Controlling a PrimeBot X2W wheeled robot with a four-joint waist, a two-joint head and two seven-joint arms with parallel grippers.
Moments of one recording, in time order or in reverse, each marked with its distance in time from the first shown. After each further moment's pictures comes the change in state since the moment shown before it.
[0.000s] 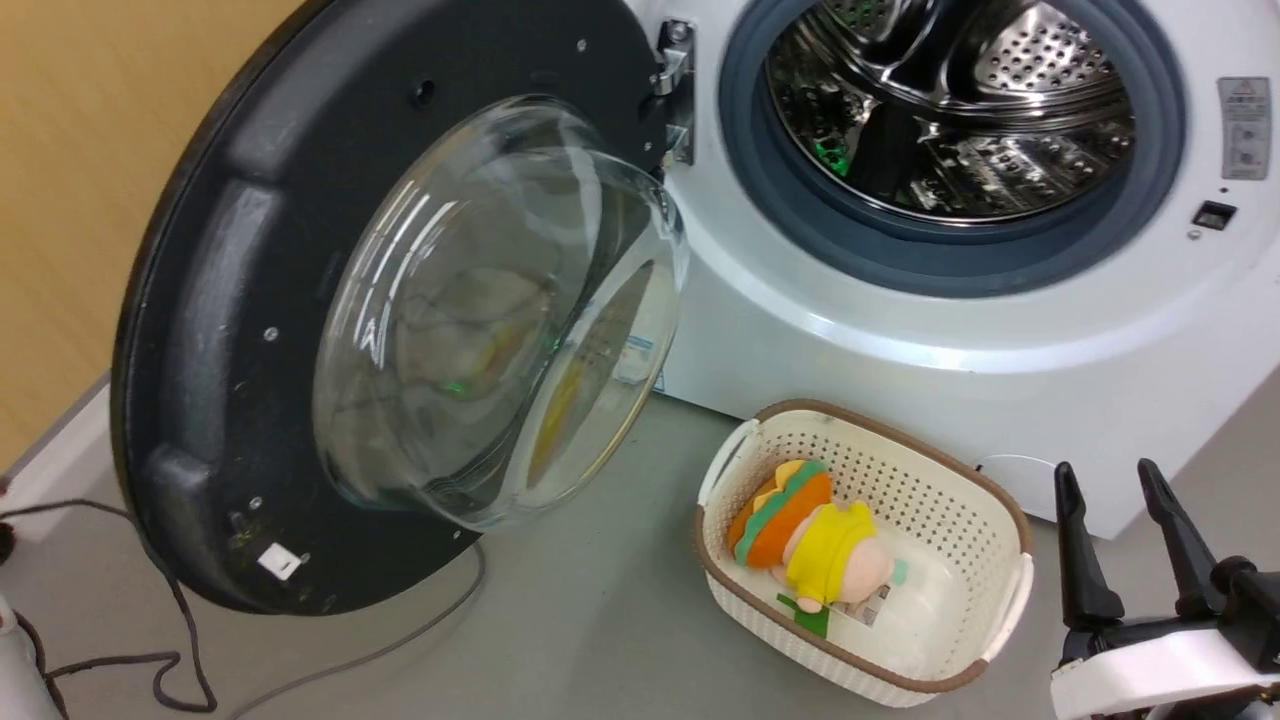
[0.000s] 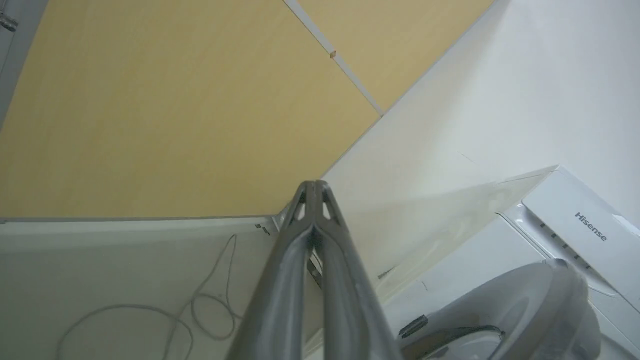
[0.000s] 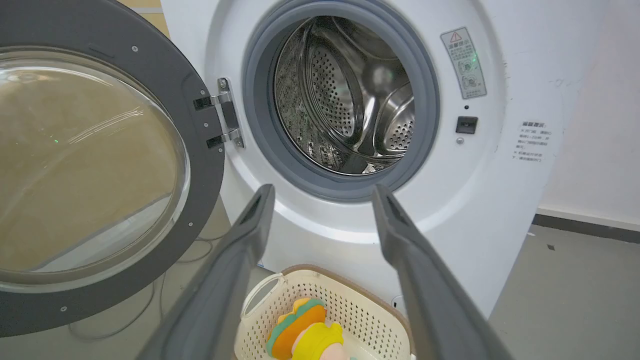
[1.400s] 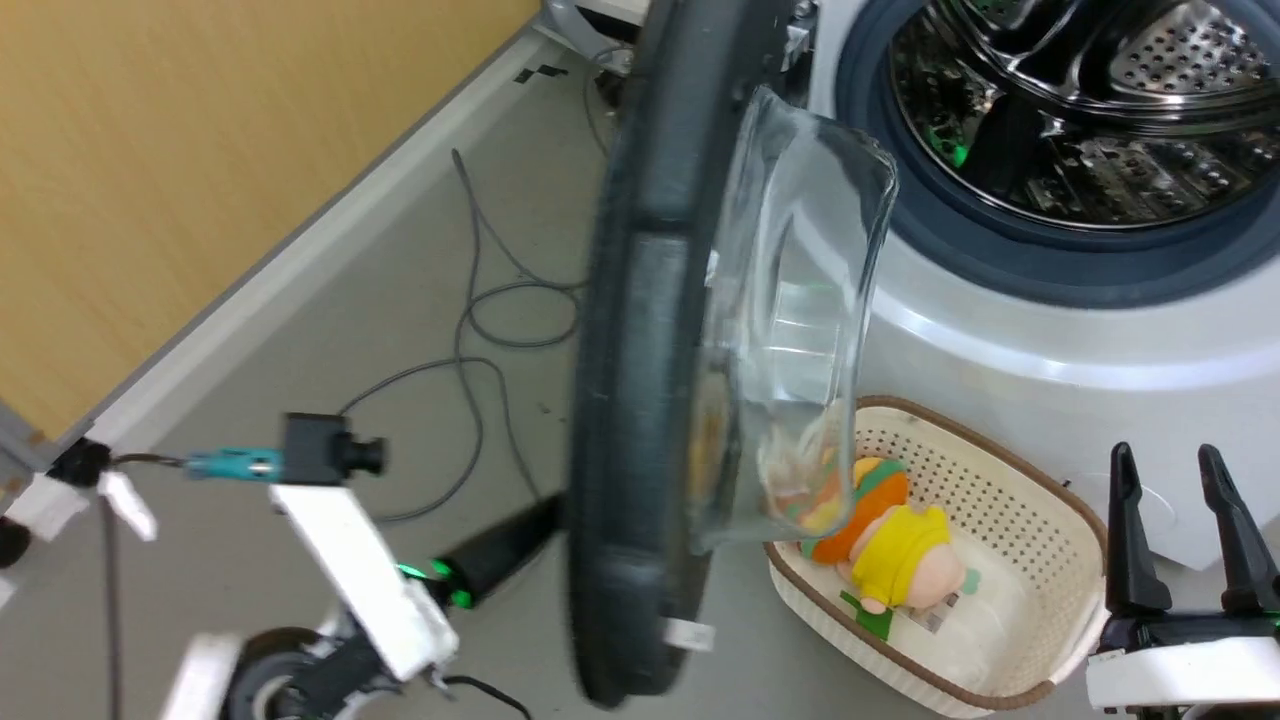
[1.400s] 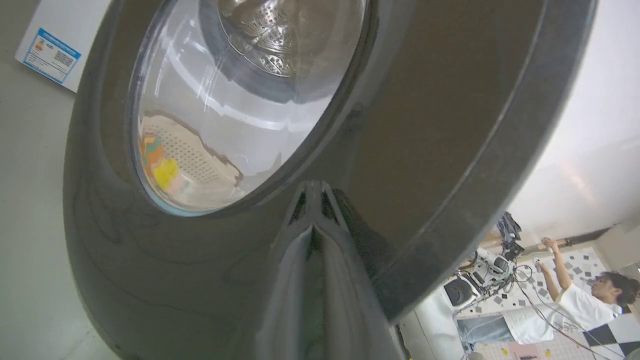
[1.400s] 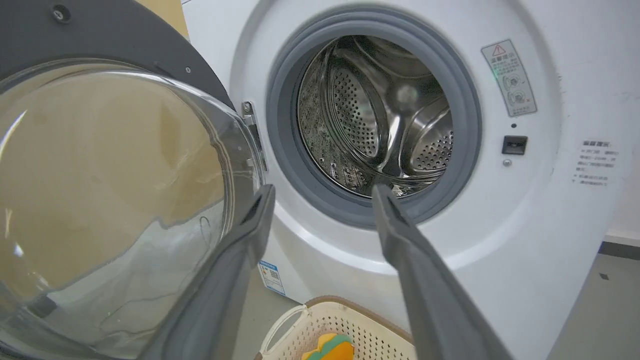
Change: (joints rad) left arm 0.301 0.032 -0.725 -0.323 -0.632 -0.058 0.556; right arm -0.004 0.001 -0.053 -0.012 0.026 0.000 -0.086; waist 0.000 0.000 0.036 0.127
